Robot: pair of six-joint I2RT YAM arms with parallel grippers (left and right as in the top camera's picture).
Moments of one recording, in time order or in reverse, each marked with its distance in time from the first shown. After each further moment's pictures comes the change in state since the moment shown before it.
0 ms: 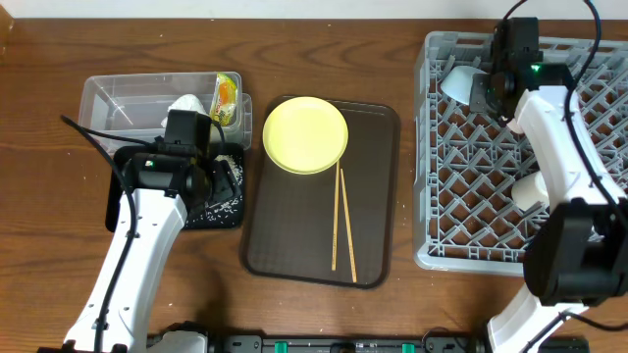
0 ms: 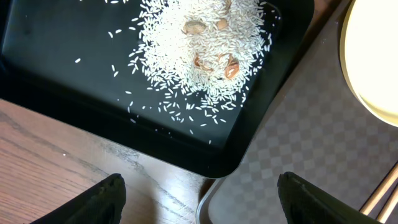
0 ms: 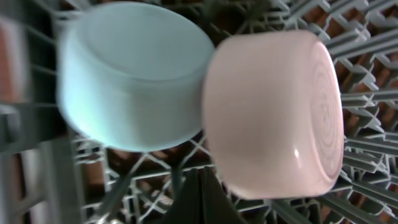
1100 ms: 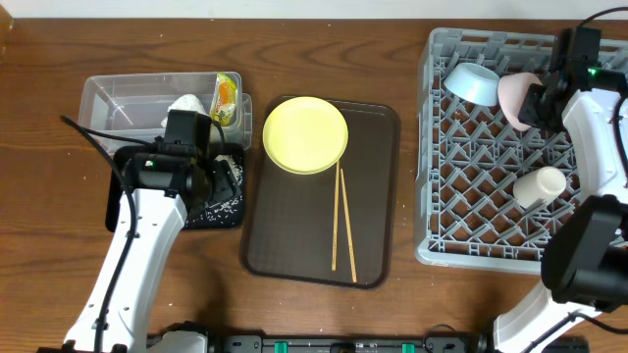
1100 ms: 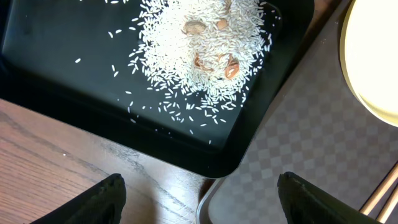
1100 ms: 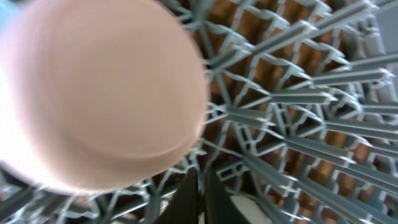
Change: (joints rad) left arm 0.000 0.000 0.000 0.000 0.000 0.000; right arm -0.191 -0.010 0.000 -0.069 0.005 0.047
